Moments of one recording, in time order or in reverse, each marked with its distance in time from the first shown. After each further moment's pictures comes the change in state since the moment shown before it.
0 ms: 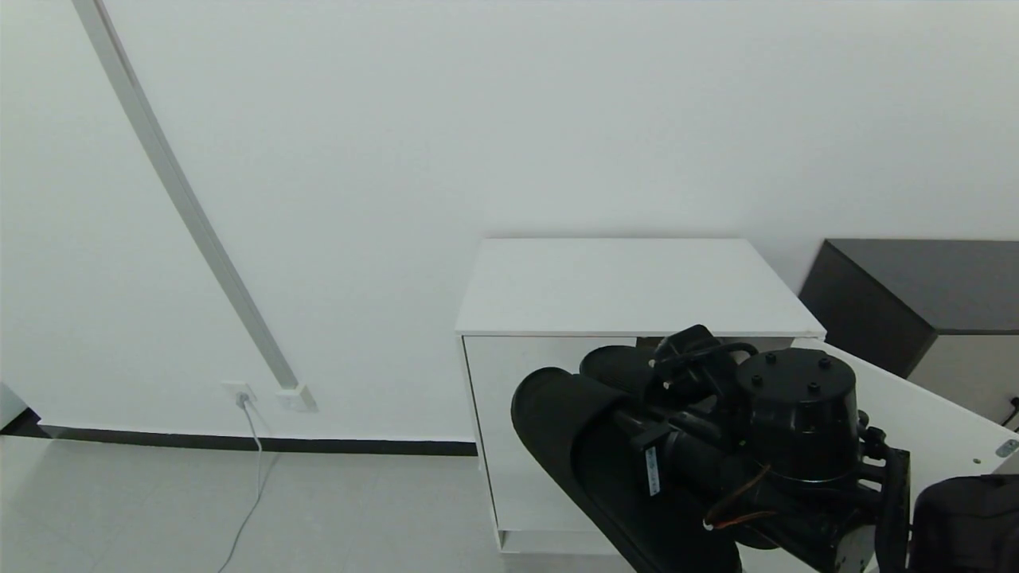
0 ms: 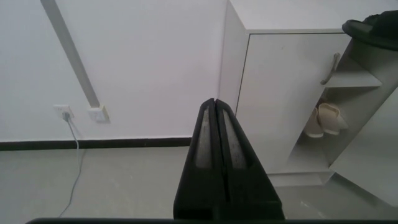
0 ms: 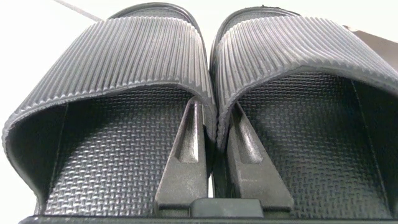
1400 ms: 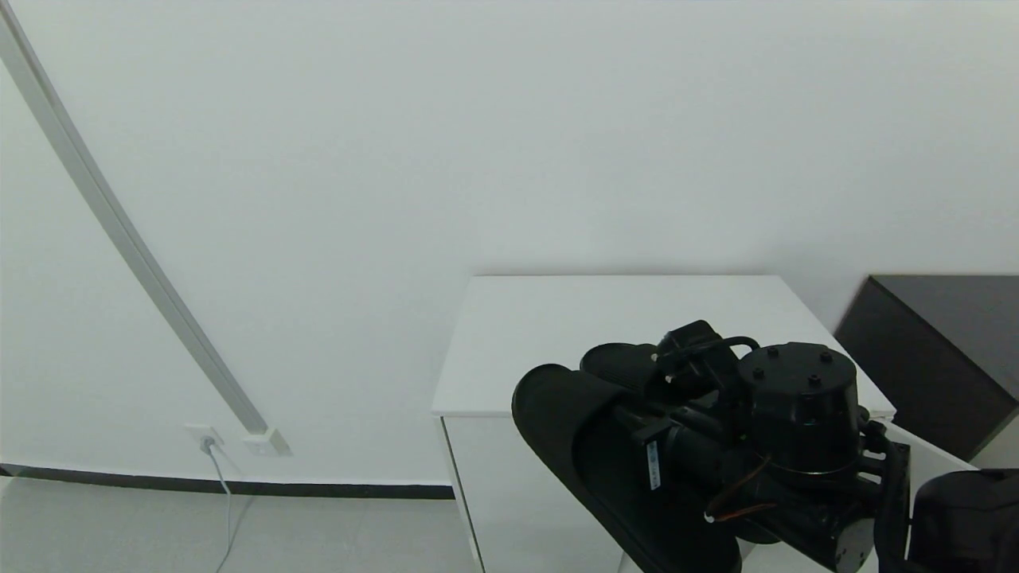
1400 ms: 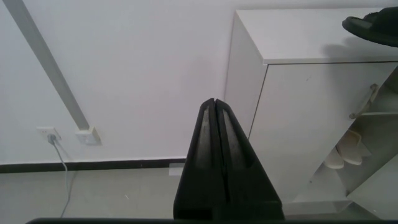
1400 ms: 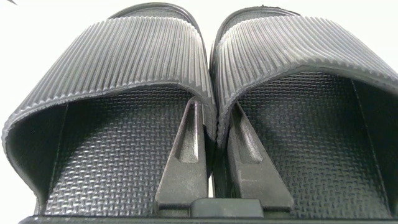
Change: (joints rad) left arm 0.000 0.000 0.000 0.000 0.000 0.000; right arm -0.013 0.000 -0.010 0.007 0.017 0.010
